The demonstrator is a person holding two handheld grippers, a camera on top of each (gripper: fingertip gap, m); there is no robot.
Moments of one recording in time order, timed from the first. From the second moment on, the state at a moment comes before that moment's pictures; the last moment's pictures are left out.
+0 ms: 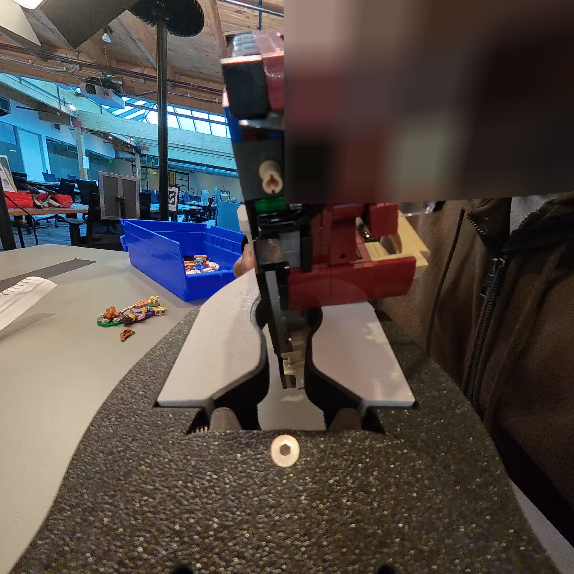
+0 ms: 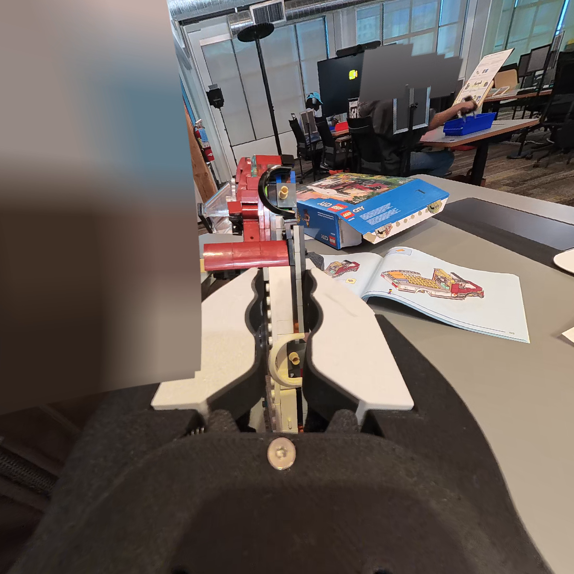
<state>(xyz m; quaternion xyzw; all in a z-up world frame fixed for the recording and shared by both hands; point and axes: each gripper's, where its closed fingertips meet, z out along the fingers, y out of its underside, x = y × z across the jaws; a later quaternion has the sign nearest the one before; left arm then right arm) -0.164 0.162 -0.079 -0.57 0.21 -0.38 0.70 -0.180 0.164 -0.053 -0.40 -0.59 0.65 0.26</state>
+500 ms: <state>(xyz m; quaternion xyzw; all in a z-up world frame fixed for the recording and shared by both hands) -0.177 0.168 -0.076 -0.56 0.16 -0.42 0.69 -0.184 0.172 -0.054 -0.40 -0.60 0.64 0.26</state>
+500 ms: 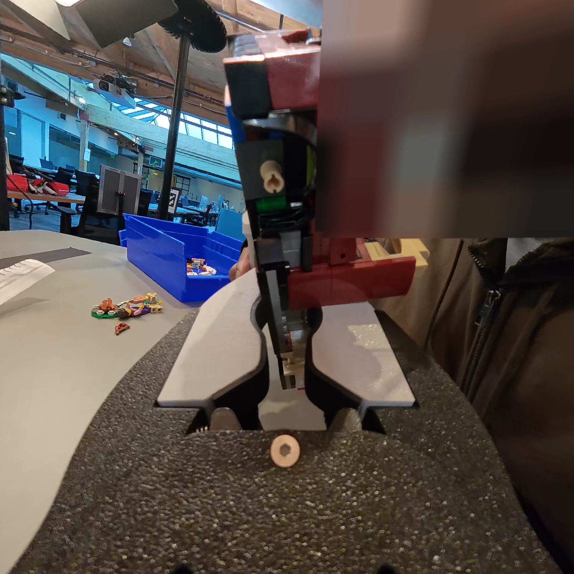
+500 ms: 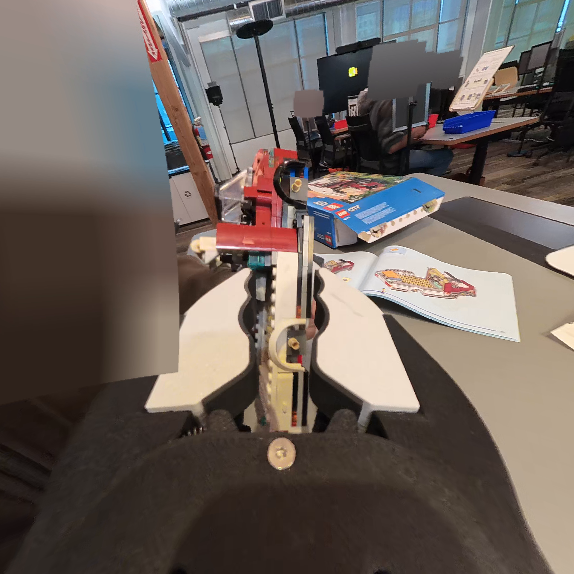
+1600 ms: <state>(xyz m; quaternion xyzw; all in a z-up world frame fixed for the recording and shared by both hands) -0.175 0.184 -0.093 -0.61 0.09 -0.48 0.62 -0.197 0.198 -0.071 -0.47 -0.56 0.64 0.22</state>
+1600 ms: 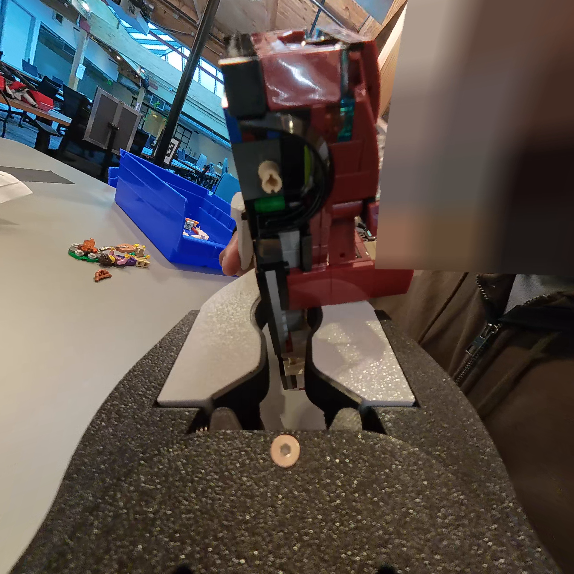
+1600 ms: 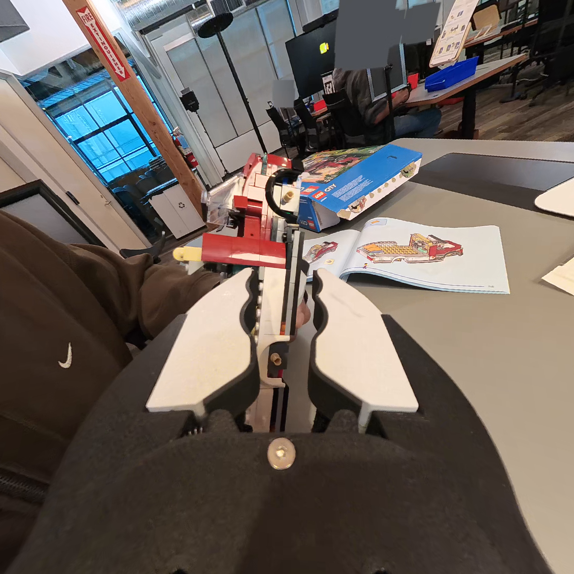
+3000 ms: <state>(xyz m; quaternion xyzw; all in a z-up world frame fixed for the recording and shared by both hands) -0.178 0.199 -0.118 -0.67 0.00 -0.51 0.54 0.033 0.273 -0.206 -0.45 -0.83 0.29 0.15</state>
